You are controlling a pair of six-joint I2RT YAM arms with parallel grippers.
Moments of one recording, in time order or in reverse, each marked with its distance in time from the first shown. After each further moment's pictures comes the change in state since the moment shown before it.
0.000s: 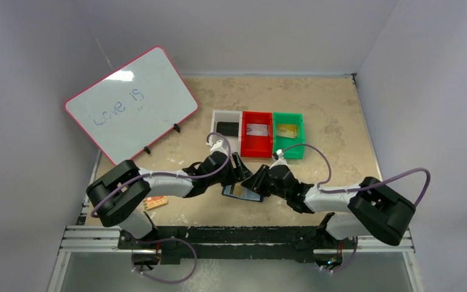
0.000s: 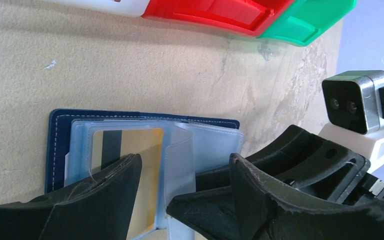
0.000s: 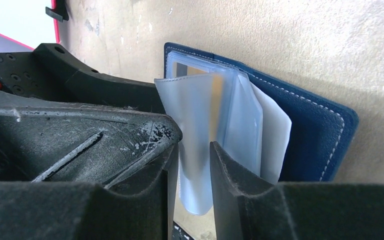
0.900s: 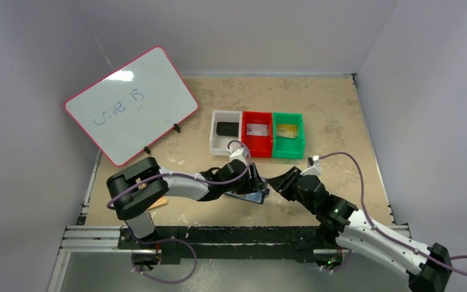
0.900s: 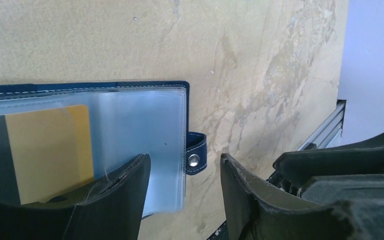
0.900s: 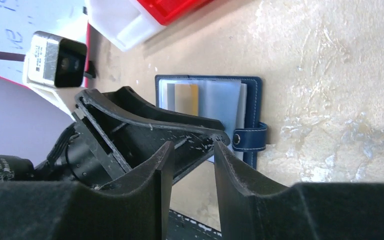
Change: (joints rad) left arm -0.146 0.138 0.117 0.004 -0.001 0.011; right arm 0.000 -0.799 -0.039 -0.744 0.257 0.046
